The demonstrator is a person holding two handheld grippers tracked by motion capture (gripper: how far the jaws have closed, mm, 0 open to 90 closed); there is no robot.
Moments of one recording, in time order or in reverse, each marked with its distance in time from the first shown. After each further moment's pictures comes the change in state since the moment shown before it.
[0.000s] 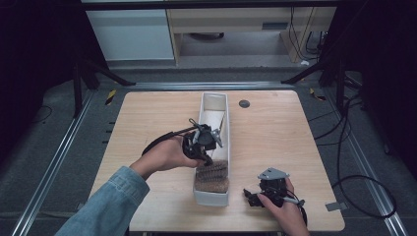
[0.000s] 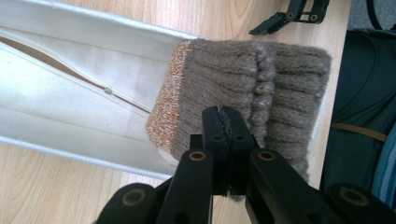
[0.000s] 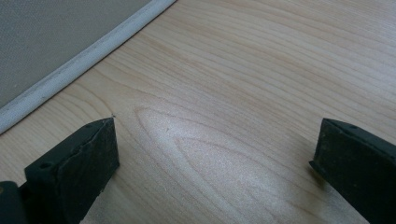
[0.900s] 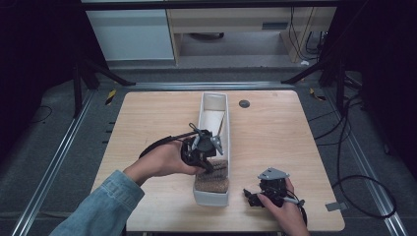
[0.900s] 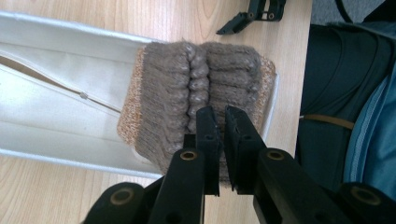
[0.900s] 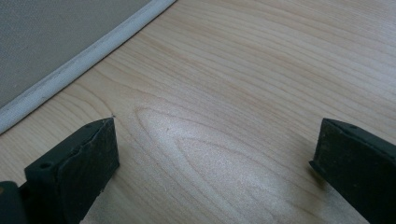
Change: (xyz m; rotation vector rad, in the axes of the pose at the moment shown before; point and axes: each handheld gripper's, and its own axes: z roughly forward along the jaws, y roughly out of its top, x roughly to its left) left arm -0.024 0.001 -0.008 0.013 -0.036 0.048; right arm 0.000 0.000 0.000 0.000 0.000 0.000
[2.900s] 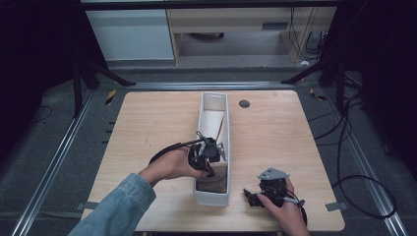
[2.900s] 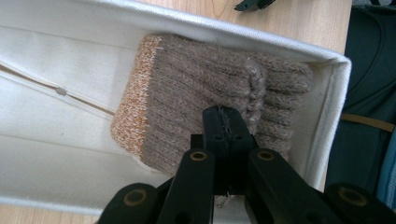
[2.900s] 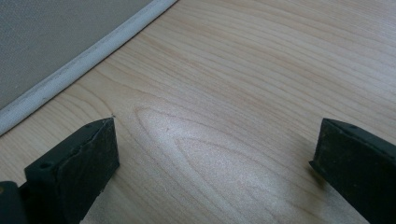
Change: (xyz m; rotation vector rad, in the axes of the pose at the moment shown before) left arm 0.018 -0.005 0.055 0.041 -0.022 -0.015; right arm 0.000 0.000 0.000 0.000 0.000 0.001
